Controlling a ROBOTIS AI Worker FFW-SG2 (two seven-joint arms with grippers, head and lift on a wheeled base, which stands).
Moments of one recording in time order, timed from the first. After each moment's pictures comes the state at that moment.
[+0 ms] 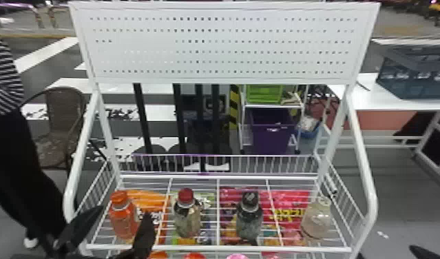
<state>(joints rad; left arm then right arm) 0.62 0.25 -0.06 -2.32 0.15 0.13 0.11 0.87 -0.09 -0.16 -2.41 -0.15 0.06 0.20</state>
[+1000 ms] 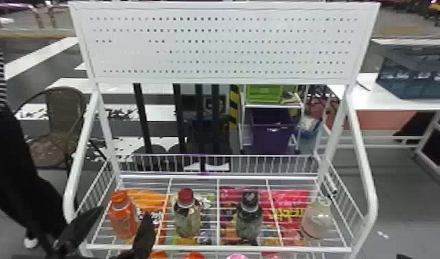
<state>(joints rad) 0.63 0.25 -0.06 -2.32 0.15 0.13 0.11 0.86 -0.09 -0.13 -2.34 -0.11 0.02 0.20</state>
